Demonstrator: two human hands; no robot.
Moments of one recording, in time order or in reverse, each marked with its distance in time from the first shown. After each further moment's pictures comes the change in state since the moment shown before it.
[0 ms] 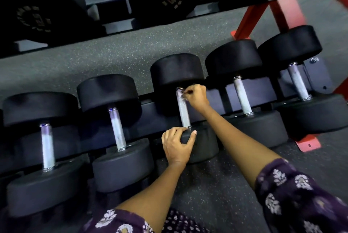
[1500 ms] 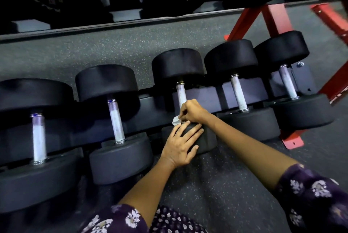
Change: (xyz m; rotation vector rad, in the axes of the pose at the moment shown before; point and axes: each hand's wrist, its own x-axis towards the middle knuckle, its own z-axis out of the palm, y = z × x) left_hand -0.005 -0.027 -0.024 0.148 -0.262 0.831; right_hand -0.049 0.001 0.013 -0.319 -0.457 -0.113
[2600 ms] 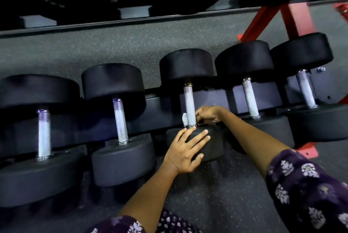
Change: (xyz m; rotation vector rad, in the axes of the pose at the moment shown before) left_hand -0.001 -0.001 0.001 0.009 -0.022 -0.014; right_hand 0.023 0.039 -0.008 0.504 -0.475 0.371
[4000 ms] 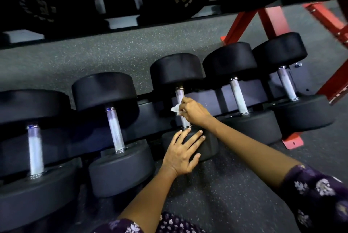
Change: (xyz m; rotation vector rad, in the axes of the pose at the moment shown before) left_hand -0.001 0.000 -0.003 -0.056 -0.042 0.007; right_hand -0.022 -0.024 0.029 -0.763 0.710 -0.474
